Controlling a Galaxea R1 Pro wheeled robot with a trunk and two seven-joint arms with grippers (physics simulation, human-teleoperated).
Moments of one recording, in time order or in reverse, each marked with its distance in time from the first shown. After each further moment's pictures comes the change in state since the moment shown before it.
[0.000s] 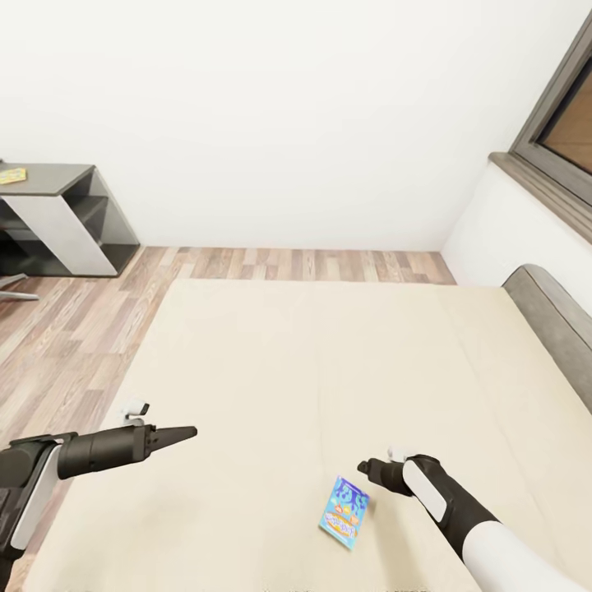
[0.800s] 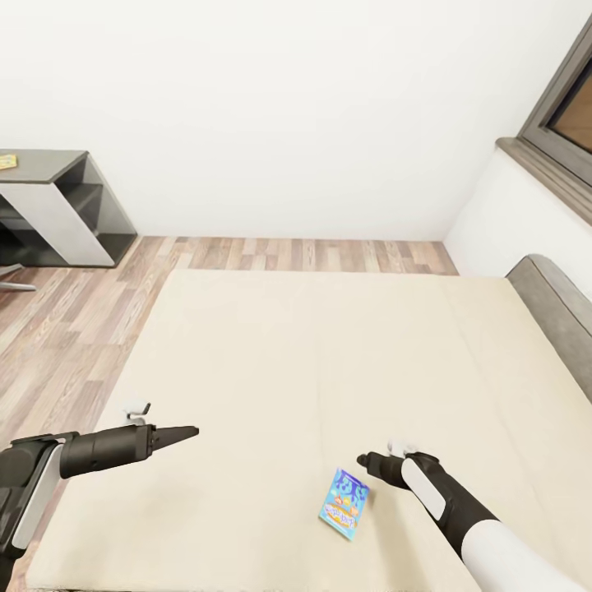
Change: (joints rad) left arm -0.001 -0.002 -0.001 0.000 0.000 0.002 0.036; right arm -0.002 0.002 0.001 -0.014 0.005 -0.054 0.000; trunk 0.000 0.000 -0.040
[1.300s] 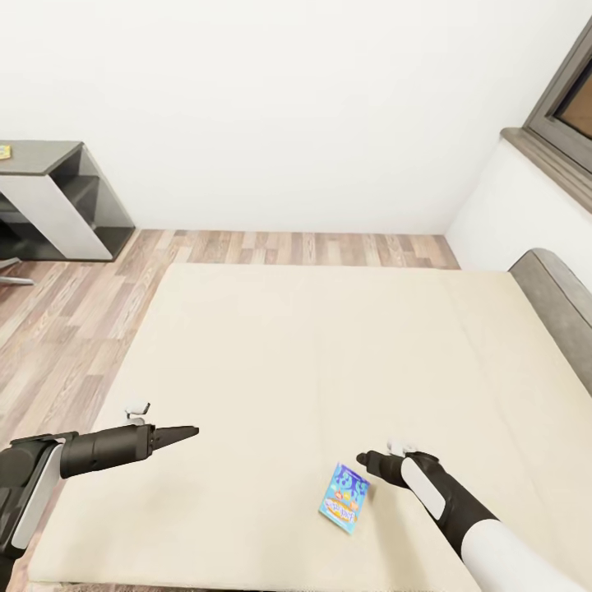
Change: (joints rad) left arm 0.000 0.000 0.001 0.000 0.002 -0.001 0.012; right arm 0.000 0.000 0.001 -0.007 0.000 -0.005 0.001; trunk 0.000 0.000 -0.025
